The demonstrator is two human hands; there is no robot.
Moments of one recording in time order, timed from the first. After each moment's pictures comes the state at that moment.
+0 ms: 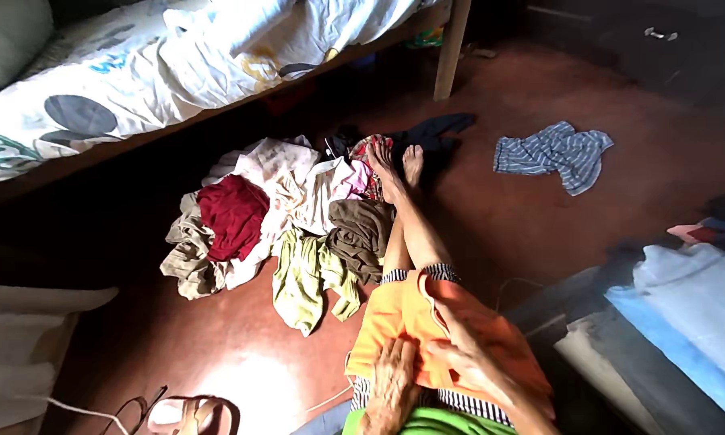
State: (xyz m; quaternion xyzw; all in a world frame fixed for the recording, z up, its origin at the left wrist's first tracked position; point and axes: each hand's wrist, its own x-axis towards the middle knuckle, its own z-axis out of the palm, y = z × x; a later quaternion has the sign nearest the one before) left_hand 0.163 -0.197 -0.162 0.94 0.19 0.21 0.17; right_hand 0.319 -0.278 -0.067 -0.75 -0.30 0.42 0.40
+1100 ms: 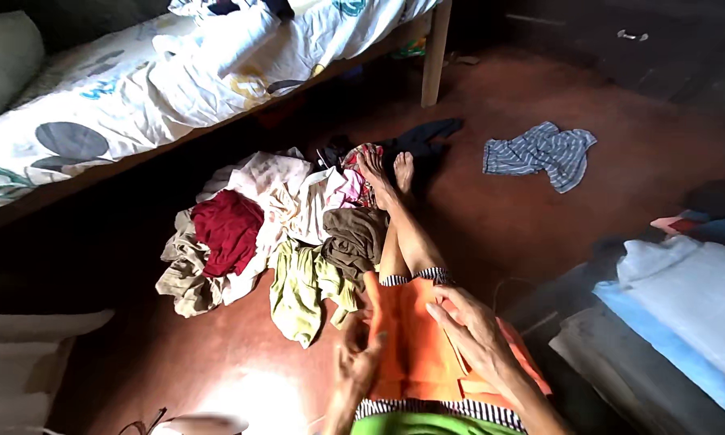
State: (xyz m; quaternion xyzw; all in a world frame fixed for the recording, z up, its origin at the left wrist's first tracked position) left_hand 0.171 -0.149 -0.088 0.69 0.35 0.25 0.58; right_hand 0.334 -0.283 -0.072 -0.79 -0.34 0.20 0.47
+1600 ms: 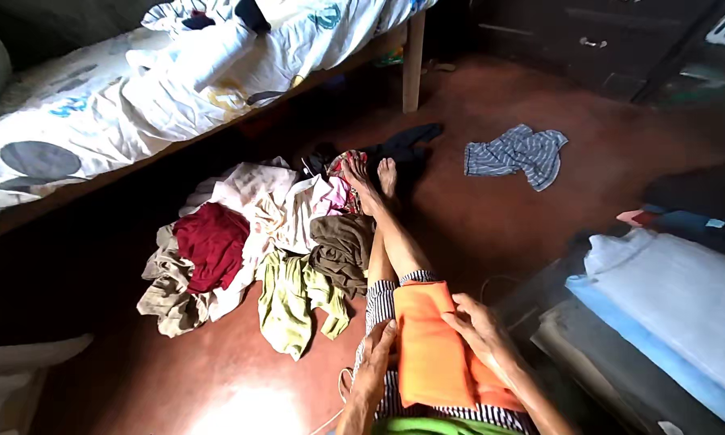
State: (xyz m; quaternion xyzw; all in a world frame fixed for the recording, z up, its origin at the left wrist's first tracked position) left_hand 0.207 -0.169 -0.139 0.57 0.40 0.08 0.71; right_hand 0.370 -0.320 -0.118 -0.85 -0.28 0.23 0.37
